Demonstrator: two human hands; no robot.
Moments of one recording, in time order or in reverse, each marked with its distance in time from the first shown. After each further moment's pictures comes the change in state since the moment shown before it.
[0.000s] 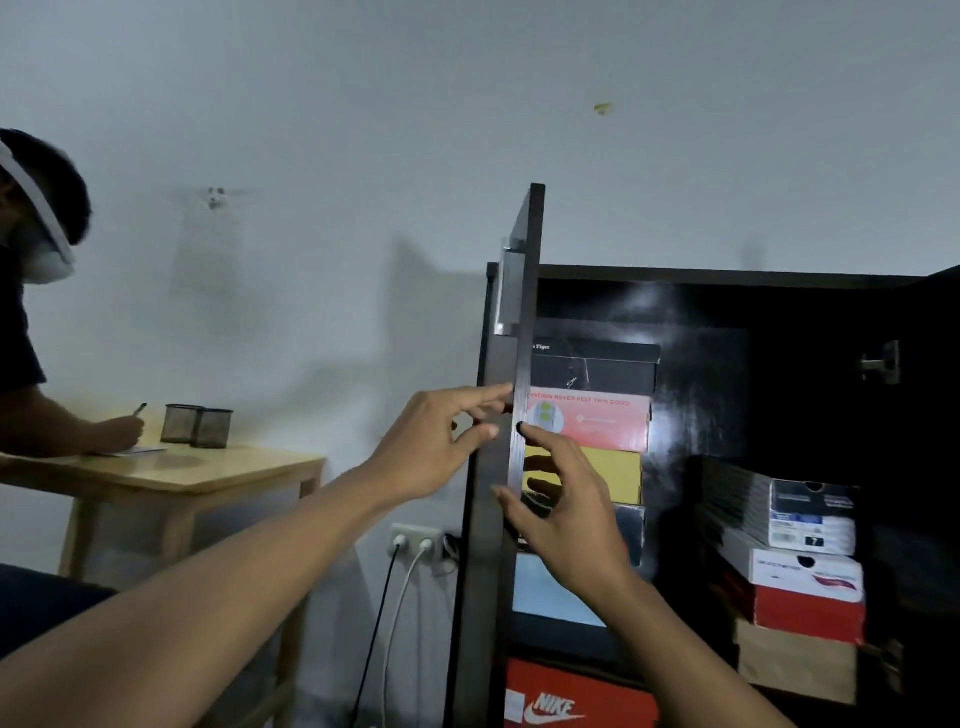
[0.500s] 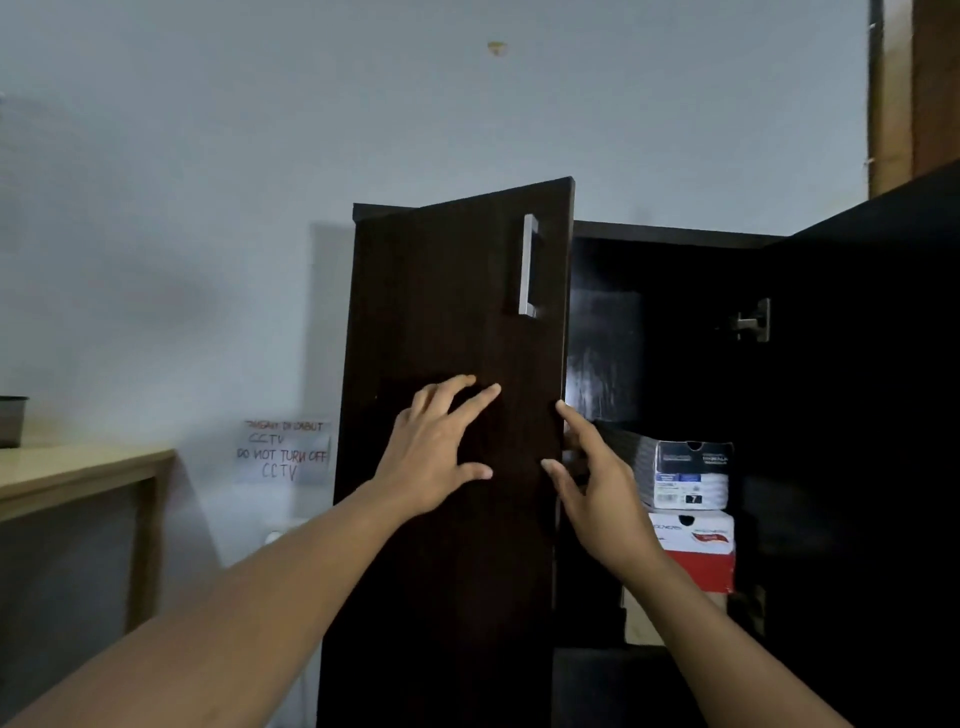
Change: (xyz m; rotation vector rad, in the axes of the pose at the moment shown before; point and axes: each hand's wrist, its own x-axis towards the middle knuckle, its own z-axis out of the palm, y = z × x) left_hand 0.068 -0.025 0.181 0.393 -0.145 0.034; right_hand -0.012 0.135 -0.119 -0.304 0.075 0.258
